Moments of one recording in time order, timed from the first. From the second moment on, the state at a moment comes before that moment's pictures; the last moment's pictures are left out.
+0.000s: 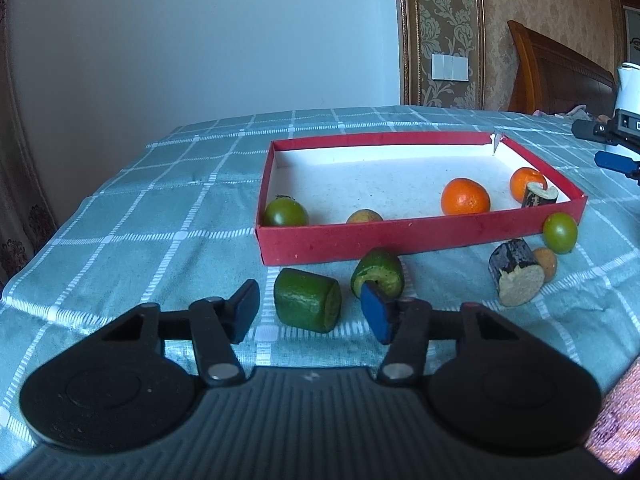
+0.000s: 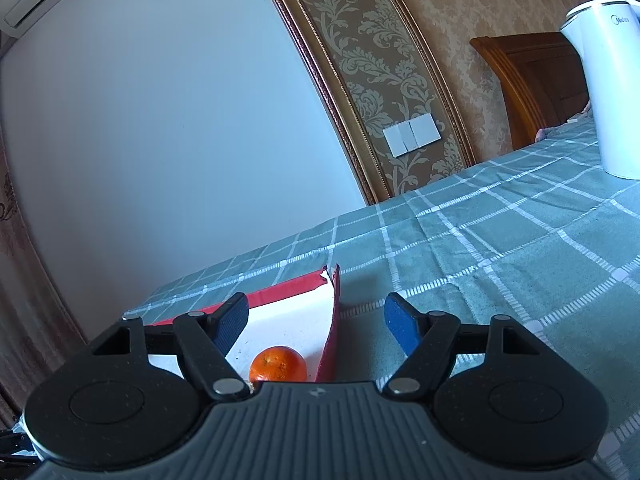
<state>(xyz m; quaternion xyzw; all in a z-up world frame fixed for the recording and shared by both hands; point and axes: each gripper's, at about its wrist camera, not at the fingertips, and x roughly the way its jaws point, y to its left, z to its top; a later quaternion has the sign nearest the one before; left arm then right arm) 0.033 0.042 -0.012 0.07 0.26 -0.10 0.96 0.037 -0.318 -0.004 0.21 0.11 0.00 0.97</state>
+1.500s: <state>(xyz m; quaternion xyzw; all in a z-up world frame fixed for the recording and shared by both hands) 0.025 0.029 -0.007 0.08 0.24 0.00 0.97 0.036 -0.321 -0.006 0.21 0.11 -0.01 0.97</state>
